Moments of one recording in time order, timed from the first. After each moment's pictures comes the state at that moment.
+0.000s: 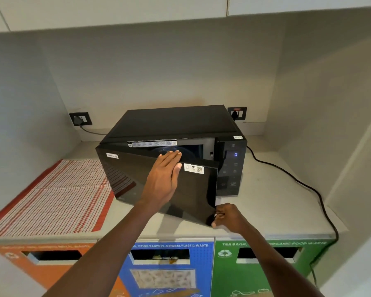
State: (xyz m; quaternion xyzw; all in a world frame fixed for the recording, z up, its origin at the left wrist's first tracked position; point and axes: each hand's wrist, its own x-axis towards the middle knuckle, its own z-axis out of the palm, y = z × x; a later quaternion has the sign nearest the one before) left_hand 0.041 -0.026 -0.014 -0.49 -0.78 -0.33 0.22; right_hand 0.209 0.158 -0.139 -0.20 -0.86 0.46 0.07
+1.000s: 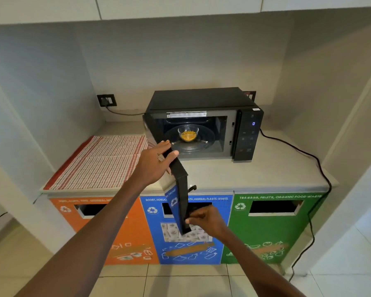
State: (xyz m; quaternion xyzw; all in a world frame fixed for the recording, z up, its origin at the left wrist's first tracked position) left_hand 0.075 -0.251 0.023 -0.43 -0.78 -0.45 0.01; right_hand 0.240 -0.128 -0.151 -0.19 -0.81 0.53 0.14
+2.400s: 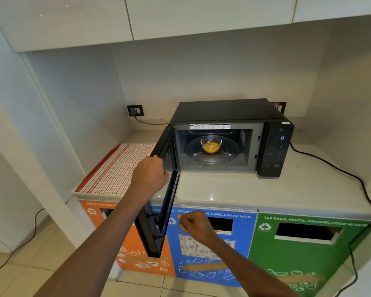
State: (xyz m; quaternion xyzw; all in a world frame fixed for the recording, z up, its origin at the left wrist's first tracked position) left_hand 0.065 -0.291 0.055 -0.32 -0.93 -0.14 0.14; right_hand 0.163 -0.174 -0.132 -0.11 -0.83 0.53 0.14
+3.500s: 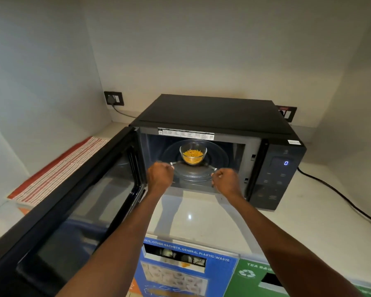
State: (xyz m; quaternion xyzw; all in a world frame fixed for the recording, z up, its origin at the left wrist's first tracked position) left_hand -0.056 -0.044 -0.061 -0.14 -0.90 -0.41 0.02; right_hand 0.033 0.148 -0.109 -0.29 -0.84 0.39 0.24
